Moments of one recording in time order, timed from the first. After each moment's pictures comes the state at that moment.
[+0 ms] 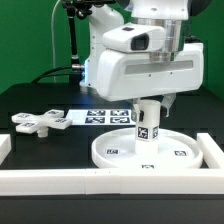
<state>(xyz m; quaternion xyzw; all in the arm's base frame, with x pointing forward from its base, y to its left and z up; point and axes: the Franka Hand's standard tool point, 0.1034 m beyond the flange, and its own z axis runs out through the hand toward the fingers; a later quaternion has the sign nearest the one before) 0.558 0.042 0.070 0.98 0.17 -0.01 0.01</state>
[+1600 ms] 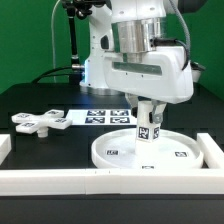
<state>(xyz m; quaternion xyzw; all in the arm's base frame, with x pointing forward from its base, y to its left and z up) 0.554 0.037 0.068 0.83 -0.56 -0.01 -0.06</state>
